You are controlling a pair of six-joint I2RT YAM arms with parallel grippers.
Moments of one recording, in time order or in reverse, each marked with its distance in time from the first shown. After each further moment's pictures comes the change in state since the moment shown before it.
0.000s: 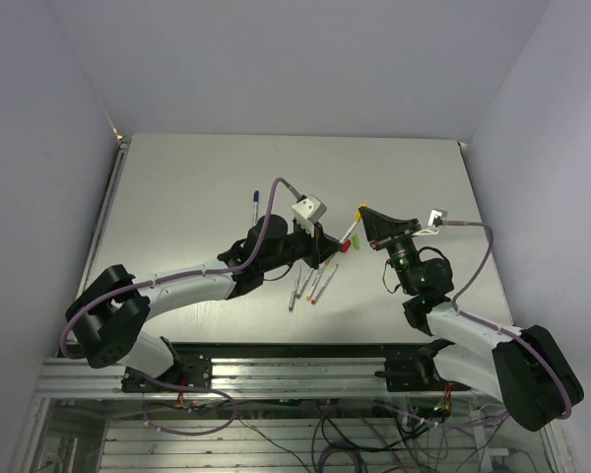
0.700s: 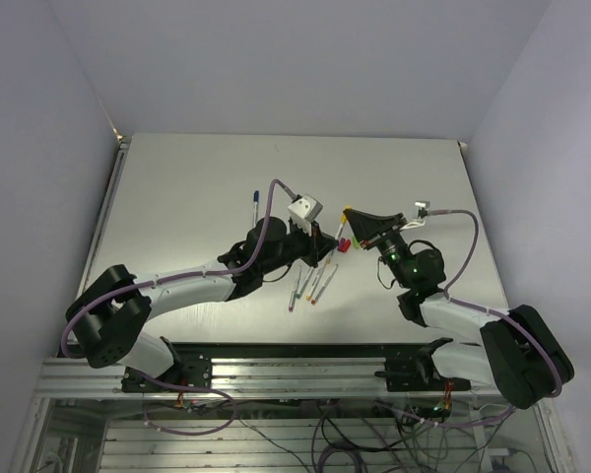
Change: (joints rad) left arm -0.001 0.000 -0.021 0.036 -0.087 -0.014; right arm 0.005 0.122 0.042 0.042 -0.152 0.043
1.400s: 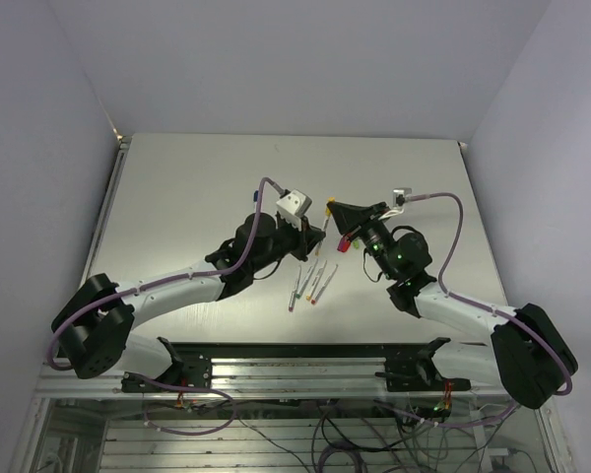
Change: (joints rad) left arm 0.050 -0.085 -0.008 -0.077 -0.069 0.072; right arm 0.138 -0.002 0.173 -0.271 0.110 -0.169
